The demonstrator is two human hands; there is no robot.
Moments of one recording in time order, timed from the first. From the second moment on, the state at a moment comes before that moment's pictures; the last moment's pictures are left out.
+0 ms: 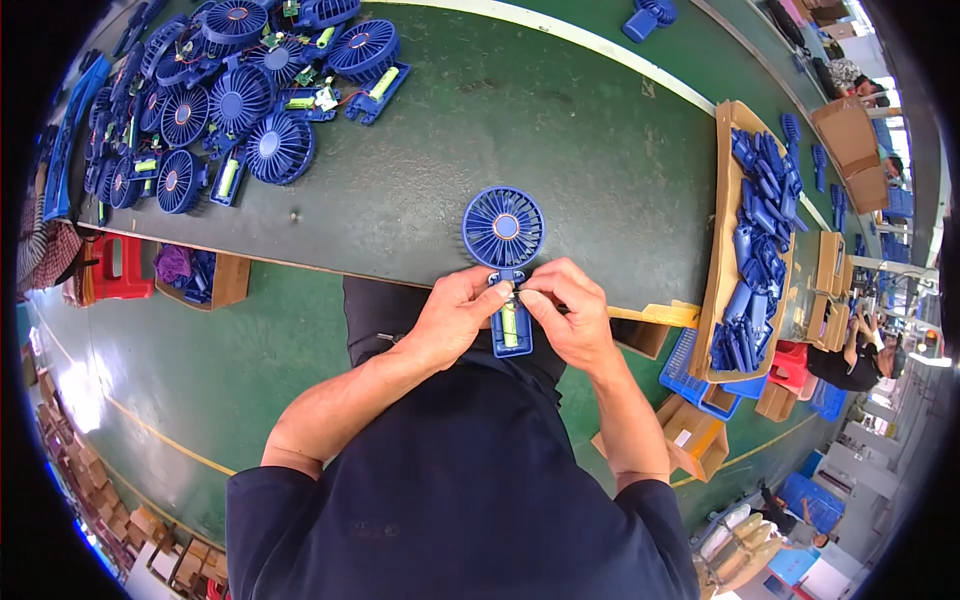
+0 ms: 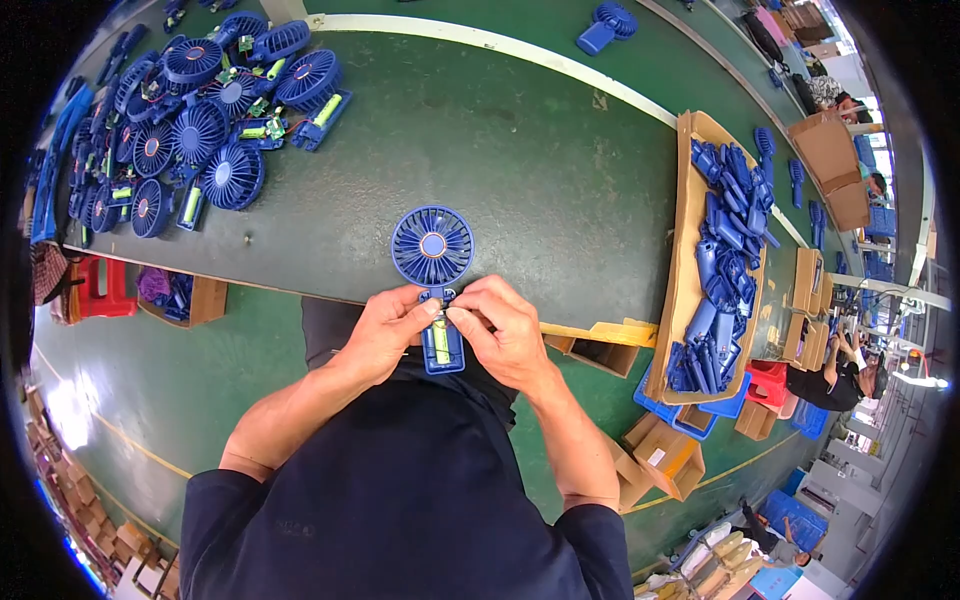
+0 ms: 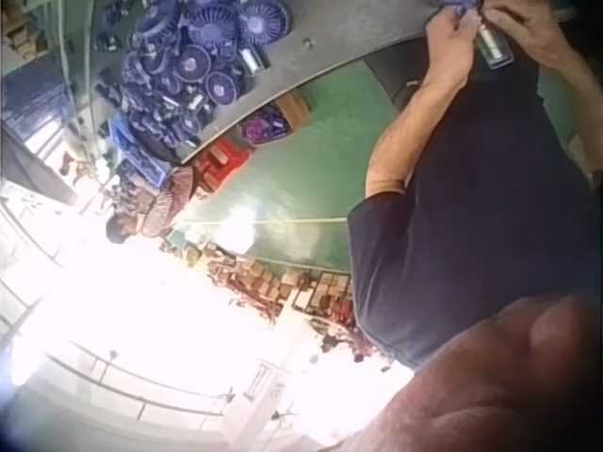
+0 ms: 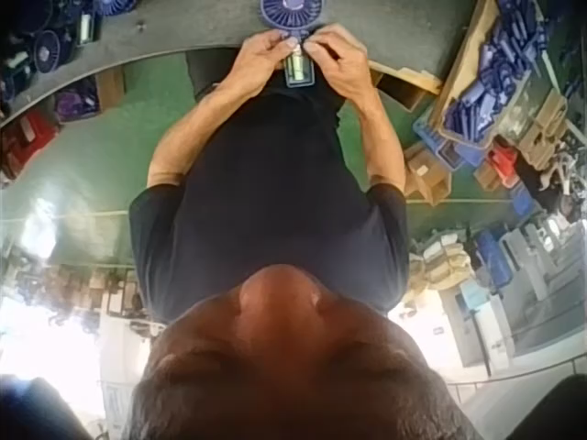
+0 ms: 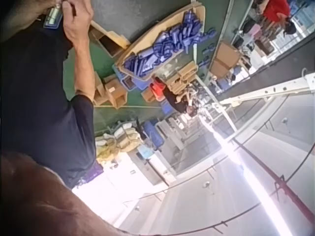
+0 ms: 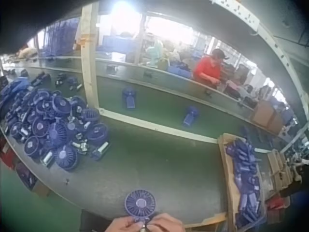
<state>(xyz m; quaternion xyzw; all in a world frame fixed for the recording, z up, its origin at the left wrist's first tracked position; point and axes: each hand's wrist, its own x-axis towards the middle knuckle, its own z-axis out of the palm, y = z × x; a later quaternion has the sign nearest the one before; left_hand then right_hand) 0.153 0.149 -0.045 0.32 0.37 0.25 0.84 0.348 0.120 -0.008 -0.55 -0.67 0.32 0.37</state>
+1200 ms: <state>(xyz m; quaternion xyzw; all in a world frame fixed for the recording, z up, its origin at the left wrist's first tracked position) 0.172 0.139 -0.026 0.22 0.32 0.40 0.83 0.313 0.104 -0.020 -0.60 -0.40 0.47 0.50</state>
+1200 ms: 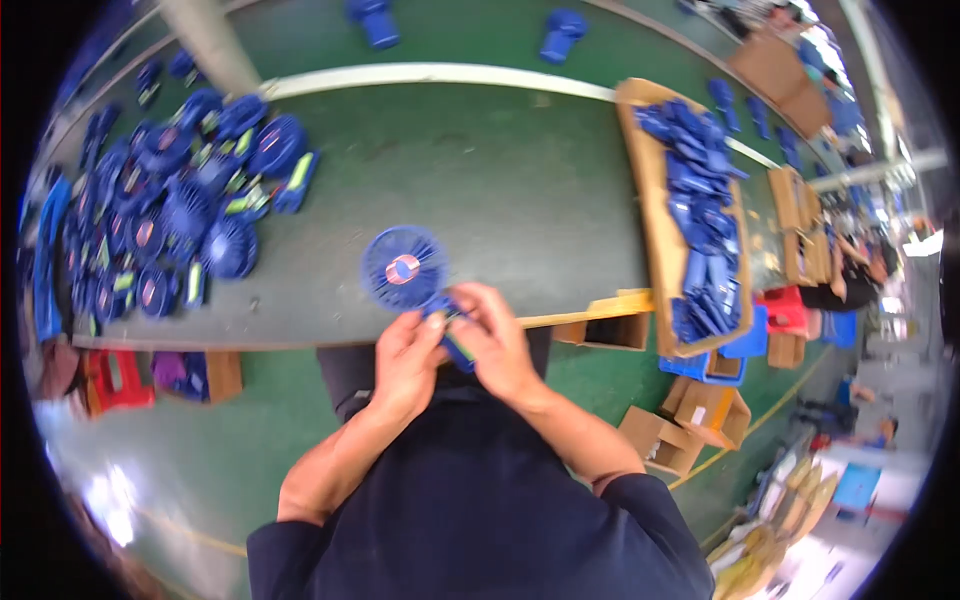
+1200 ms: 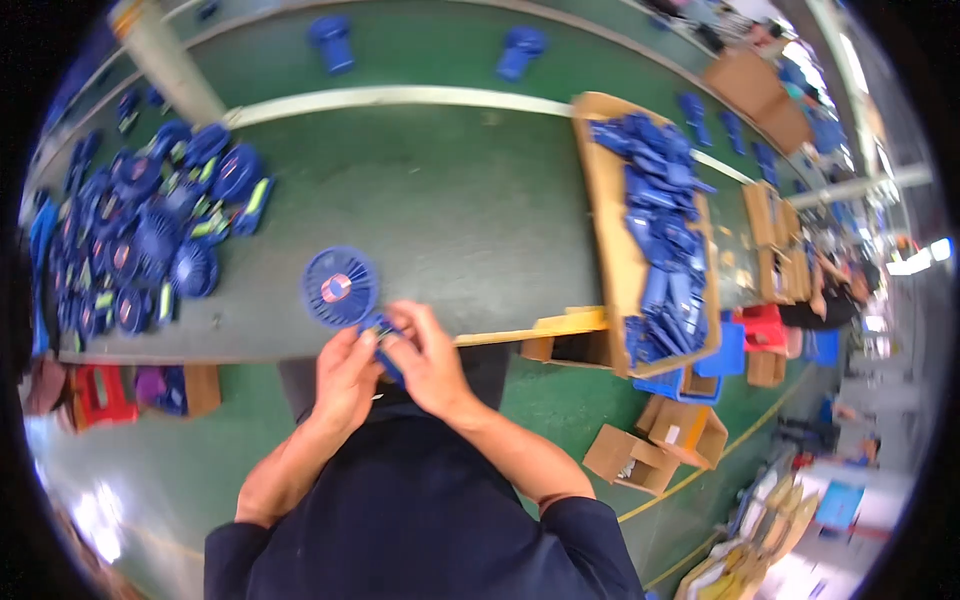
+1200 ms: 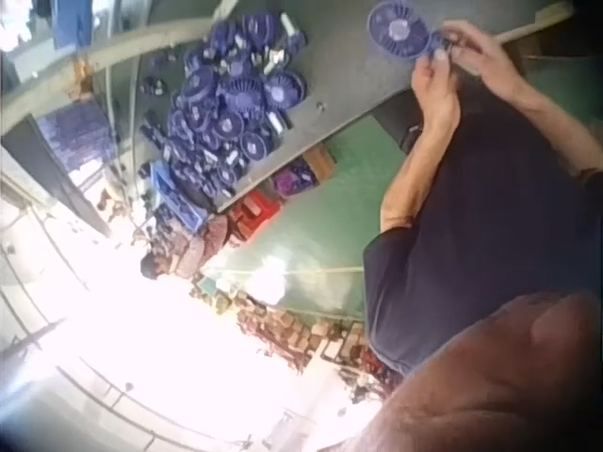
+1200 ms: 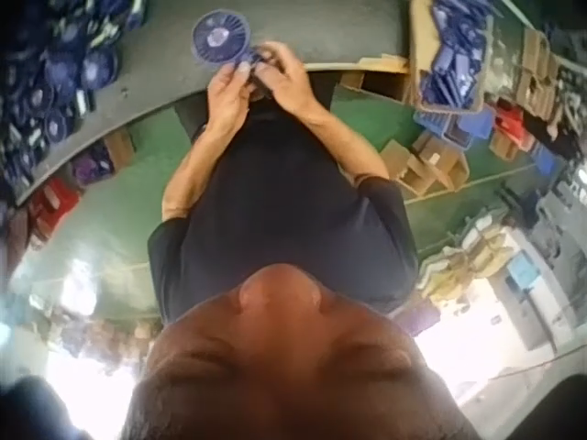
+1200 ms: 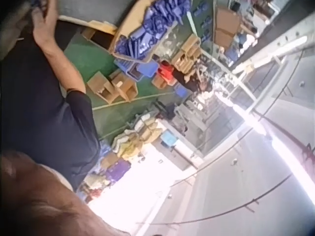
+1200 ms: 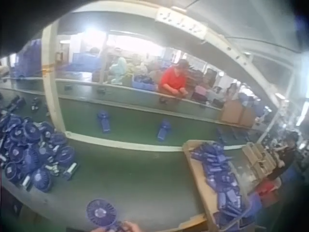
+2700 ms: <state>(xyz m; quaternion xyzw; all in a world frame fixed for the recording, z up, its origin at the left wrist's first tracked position) 0.205 0.182 -0.022 0.23 0.32 0.33 0.86 0.619 0.025 0.021 -0.87 -0.49 -0.05 0.03</state>
